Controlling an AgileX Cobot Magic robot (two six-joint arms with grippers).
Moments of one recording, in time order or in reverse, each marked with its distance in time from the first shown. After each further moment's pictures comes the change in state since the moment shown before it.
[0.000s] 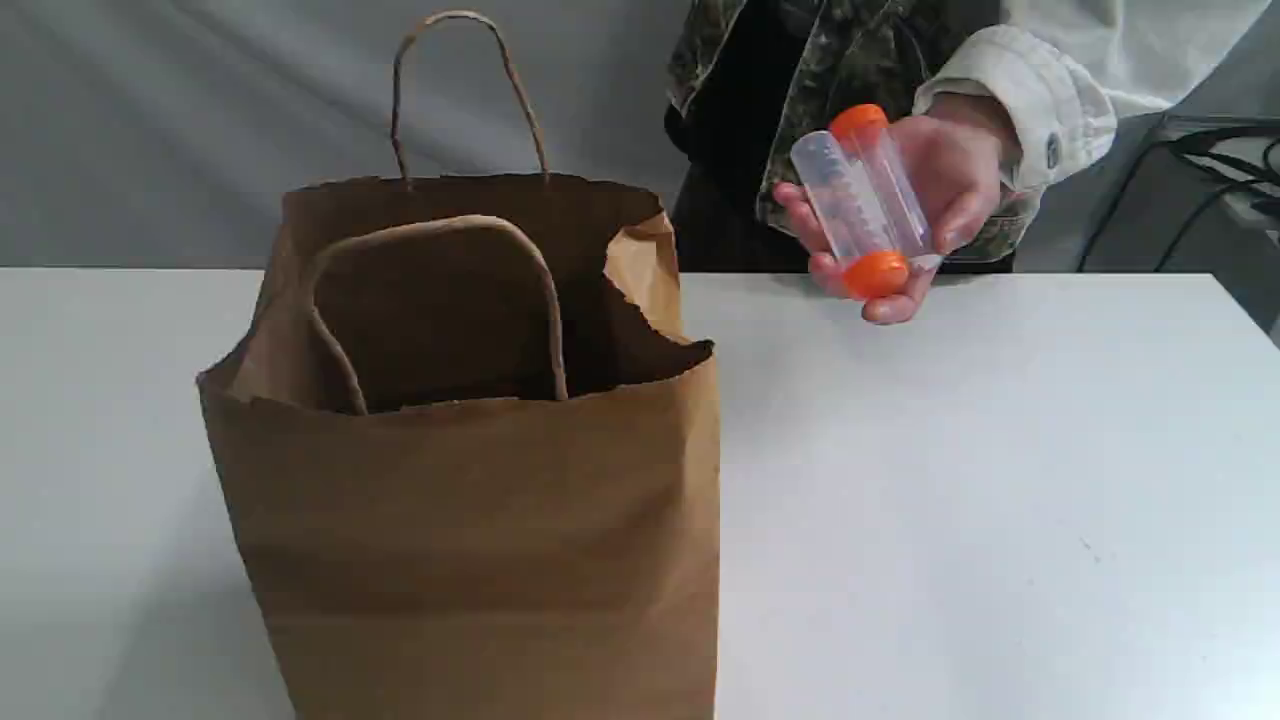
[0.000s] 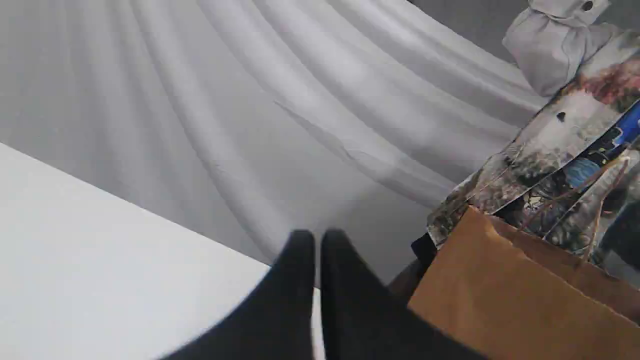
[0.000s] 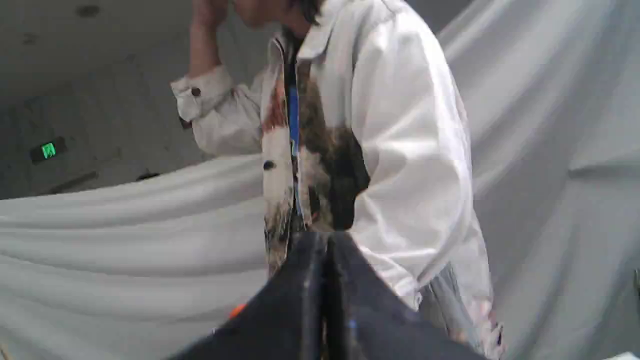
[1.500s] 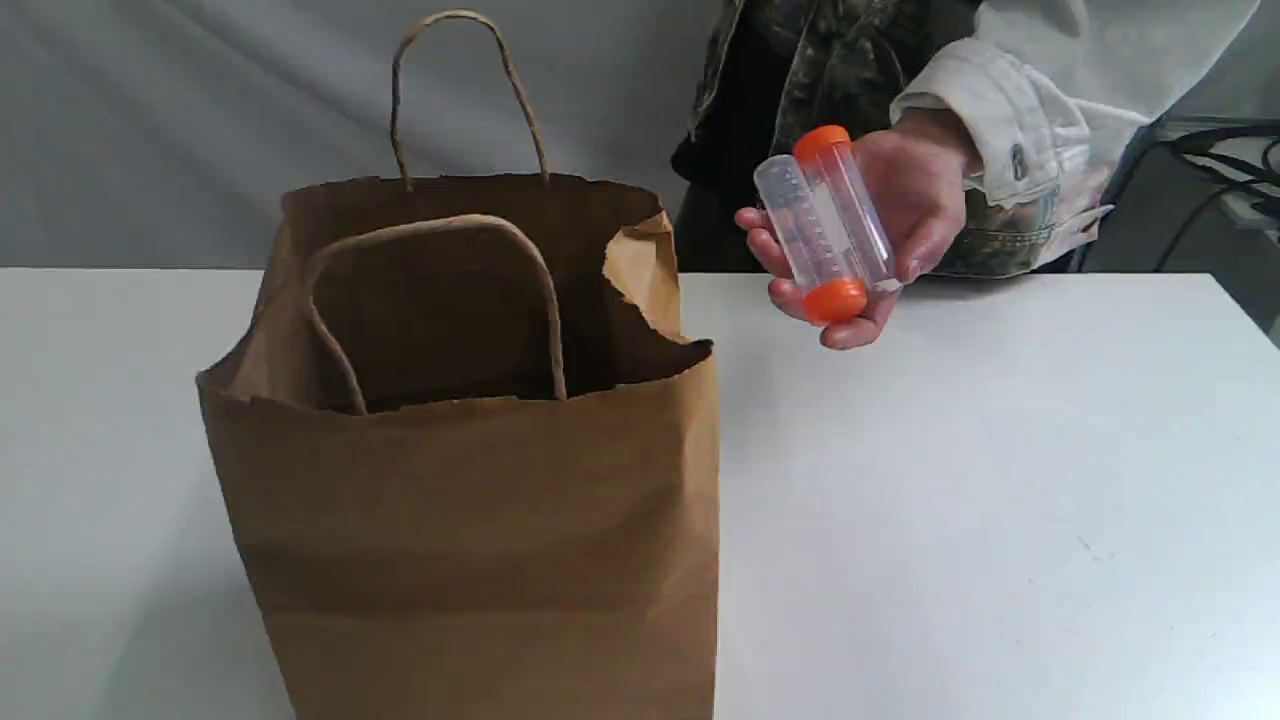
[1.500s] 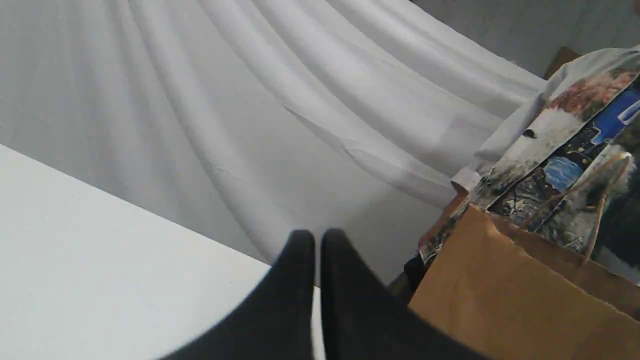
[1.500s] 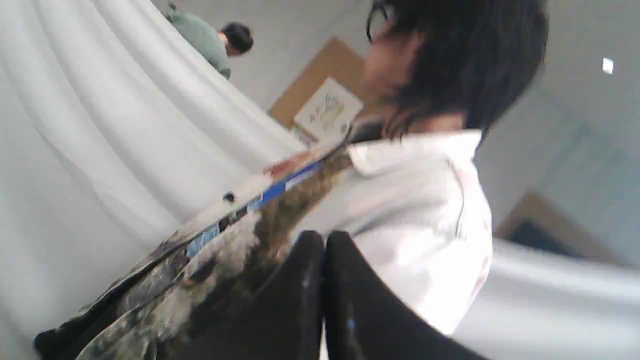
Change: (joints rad) left arm 0.000 0.000 0.000 0.000 0.000 0.010; right arm 0.087 1.008 -0.997 -0.485 0.212 -0.432
